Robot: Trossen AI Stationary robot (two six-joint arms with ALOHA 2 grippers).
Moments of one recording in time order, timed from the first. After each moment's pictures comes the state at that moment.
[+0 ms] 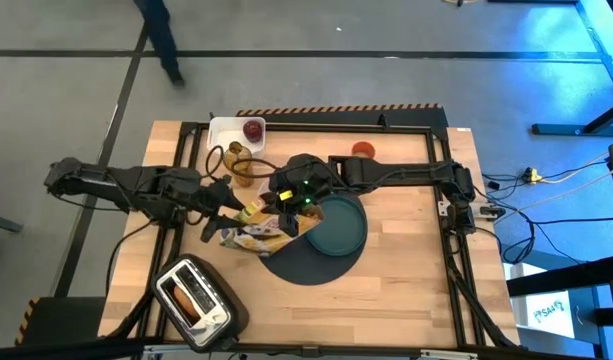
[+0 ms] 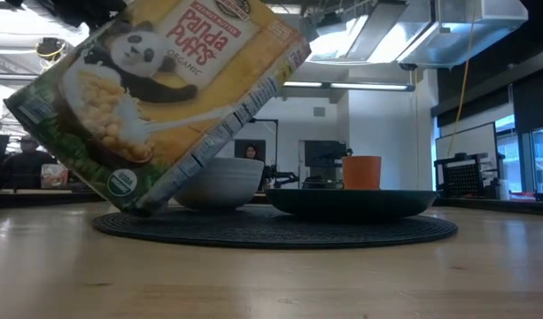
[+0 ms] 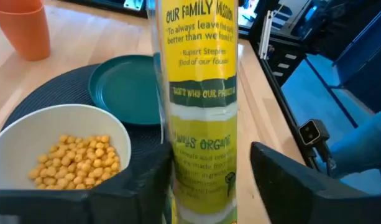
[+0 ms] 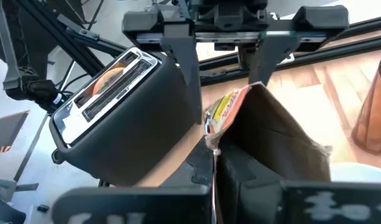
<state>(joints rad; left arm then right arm) -0.10 0.71 0.65 -0.39 0.08 -0.26 0.04 1.99 2.00 -0.53 -0.21 0.28</state>
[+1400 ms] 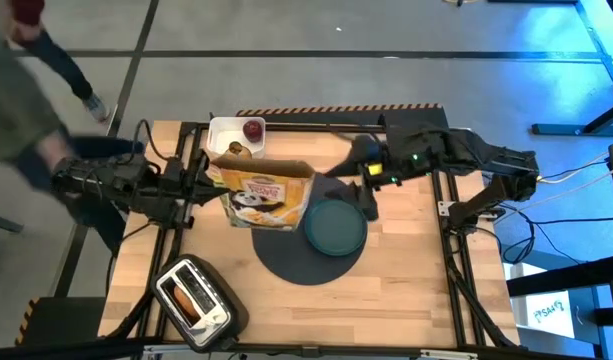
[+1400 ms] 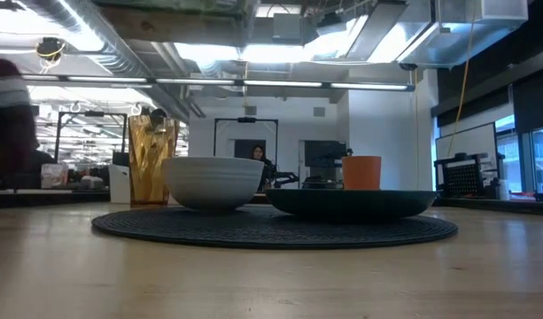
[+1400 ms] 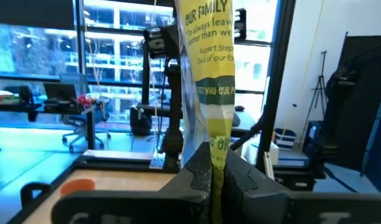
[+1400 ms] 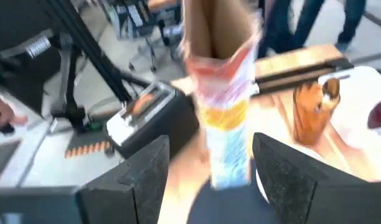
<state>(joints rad) -0.19 0.51 0.65 0.01 -0.17 -0.06 0.11 1.55 2.00 -0.86 -0.04 0.30</state>
